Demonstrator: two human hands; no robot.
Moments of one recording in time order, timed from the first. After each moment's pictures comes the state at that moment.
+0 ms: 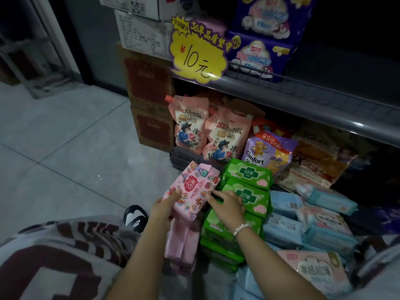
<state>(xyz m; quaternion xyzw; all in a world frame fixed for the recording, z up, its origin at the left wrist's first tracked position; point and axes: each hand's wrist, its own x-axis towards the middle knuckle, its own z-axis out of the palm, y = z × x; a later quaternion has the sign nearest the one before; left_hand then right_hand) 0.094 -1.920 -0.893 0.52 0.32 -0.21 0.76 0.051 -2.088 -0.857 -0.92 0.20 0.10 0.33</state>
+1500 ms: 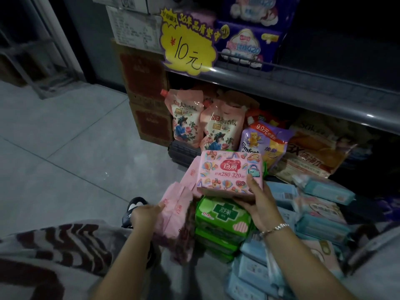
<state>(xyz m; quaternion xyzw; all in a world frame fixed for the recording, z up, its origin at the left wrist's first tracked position) 0.053 -1.905 -0.886 0.81 0.30 -0.13 0.49 0.014 -2.167 -0.836 -0.48 0.27 -0.02 0.83</state>
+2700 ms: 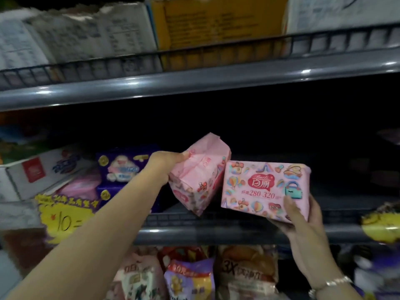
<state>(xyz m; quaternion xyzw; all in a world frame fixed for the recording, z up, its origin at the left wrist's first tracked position) 0.234 -2.267 -0.502 0.75 -0.10 -0.14 0.64 0.030 -2.425 -0.630 -0.47 0.14 -0.42 0.76</state>
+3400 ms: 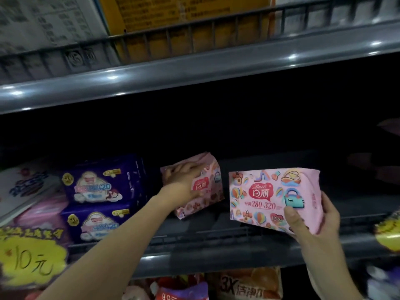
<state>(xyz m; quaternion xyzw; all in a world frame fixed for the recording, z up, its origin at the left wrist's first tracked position) 0.296 -2.338 -0.570 0.89 -0.44 0.09 0.04 0.048 -2.464 -0.646 -0.52 0.21 -0.49 0.67</state>
